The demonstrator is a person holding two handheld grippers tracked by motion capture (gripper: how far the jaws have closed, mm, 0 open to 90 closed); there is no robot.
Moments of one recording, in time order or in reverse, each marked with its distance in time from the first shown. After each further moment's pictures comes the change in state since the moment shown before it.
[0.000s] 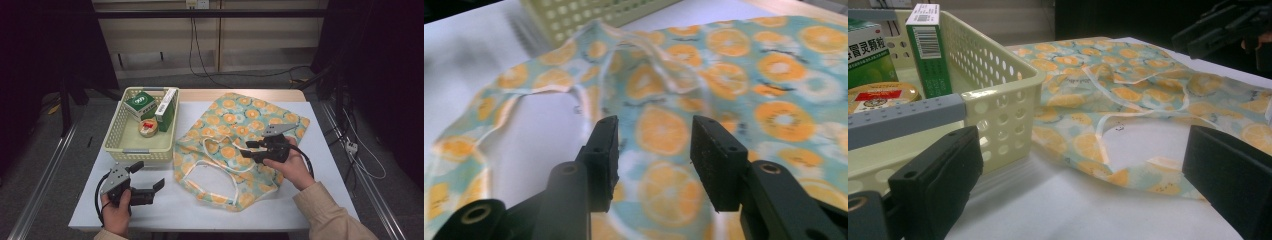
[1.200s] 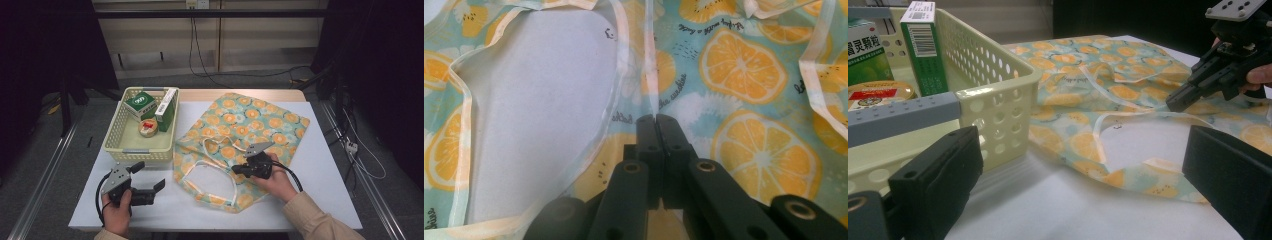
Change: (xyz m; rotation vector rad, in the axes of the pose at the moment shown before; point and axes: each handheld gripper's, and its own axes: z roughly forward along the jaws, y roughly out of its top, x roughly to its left) left arm -0.001 0.000 0.001 0.005 -0.009 0.000; right arm 0.023 -0.036 0.048 0.158 0.044 -0.048
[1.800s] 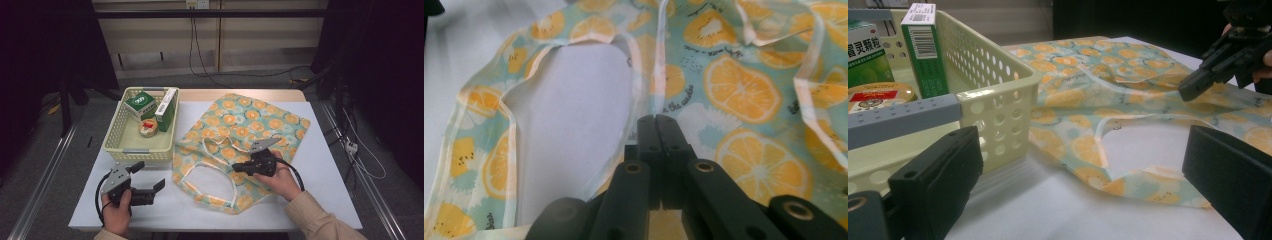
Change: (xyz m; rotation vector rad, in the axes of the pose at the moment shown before) left arm 0.000 0.000 -0.001 -0.001 -0.001 0.003; right arm -0.001 0.009 -0.020 -0.063 0.066 0.053
